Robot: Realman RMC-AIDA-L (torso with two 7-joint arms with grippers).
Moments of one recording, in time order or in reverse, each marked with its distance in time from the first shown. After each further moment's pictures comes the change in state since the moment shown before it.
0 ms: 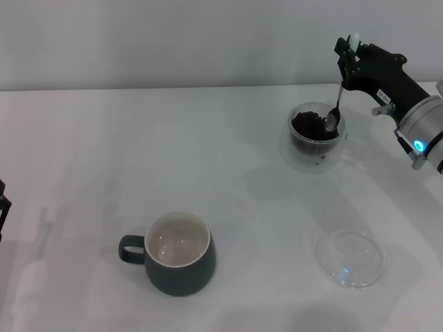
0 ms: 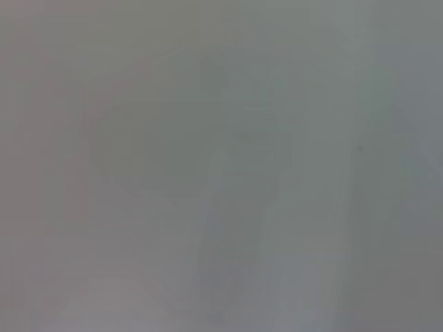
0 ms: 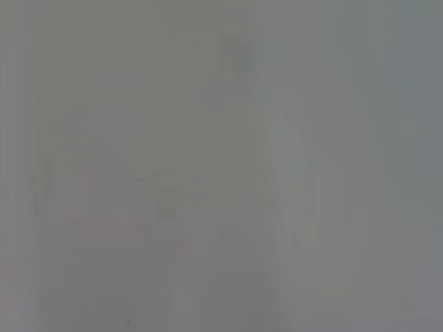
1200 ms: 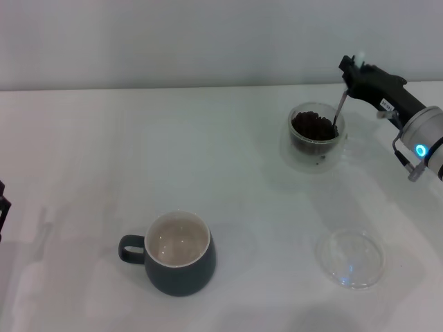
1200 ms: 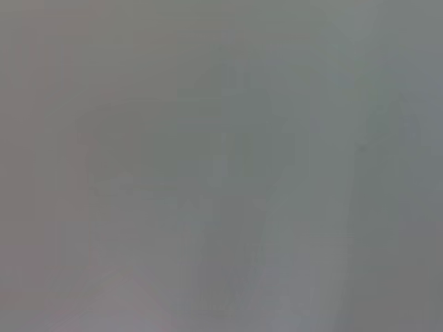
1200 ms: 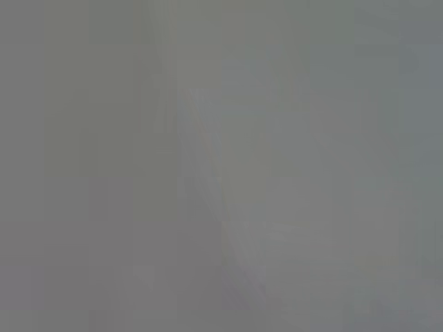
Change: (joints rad) left arm 0.002 -0.002 -0.001 0.000 0.000 -0.002 -0.018; right arm -0.006 0.000 -0.002 -0.001 0.004 0.105 0.237
